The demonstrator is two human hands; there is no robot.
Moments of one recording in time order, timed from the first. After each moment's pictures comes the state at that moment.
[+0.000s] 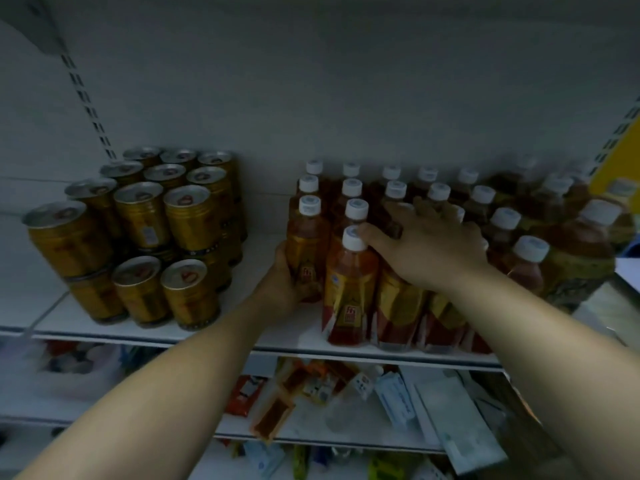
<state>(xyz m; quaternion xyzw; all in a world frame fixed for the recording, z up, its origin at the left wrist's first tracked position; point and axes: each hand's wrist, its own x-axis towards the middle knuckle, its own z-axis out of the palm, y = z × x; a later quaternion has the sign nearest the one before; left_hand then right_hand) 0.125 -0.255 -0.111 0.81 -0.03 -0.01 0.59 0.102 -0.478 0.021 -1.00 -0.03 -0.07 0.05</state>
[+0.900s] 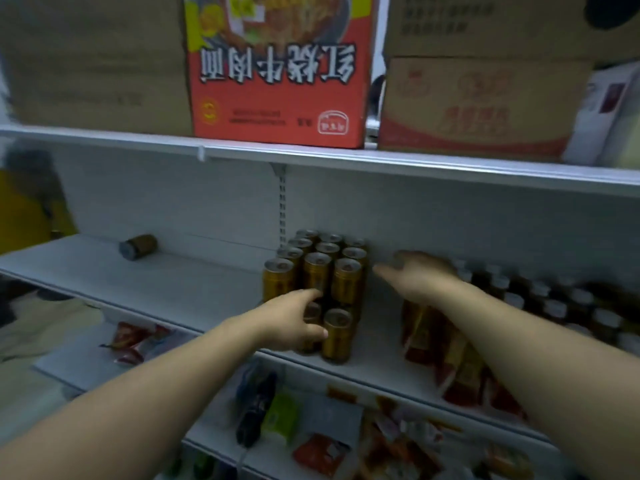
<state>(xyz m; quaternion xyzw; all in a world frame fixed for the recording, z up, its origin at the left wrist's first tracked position) -0.055 -0.096 0.051 0.97 0.00 0.00 0.25 0.065 -0.310 0.090 -0.97 -0.18 -0.05 0.13</state>
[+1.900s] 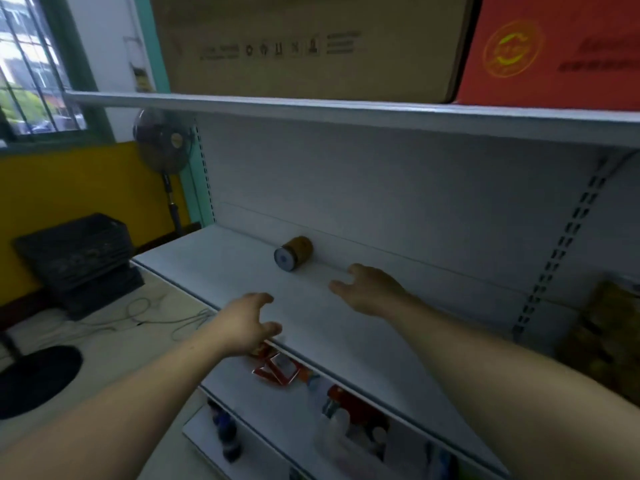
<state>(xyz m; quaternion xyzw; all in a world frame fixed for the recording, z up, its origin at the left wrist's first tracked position) -0.046 0.453 -0.023 0.95 0.24 0.02 0.20 0.130 0.288 -0.005 -0.93 -0.31 0.11 0.18</state>
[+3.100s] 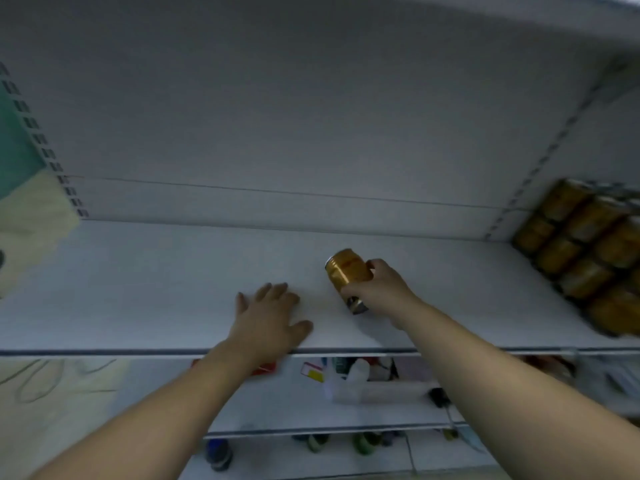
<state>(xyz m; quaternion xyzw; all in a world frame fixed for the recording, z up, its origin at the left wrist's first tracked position) 0.055 0.621 -0.124 0.98 -0.10 -0.05 0.17 0.087 0.412 -0.067 -0.89 0.12 0.12 0.43</state>
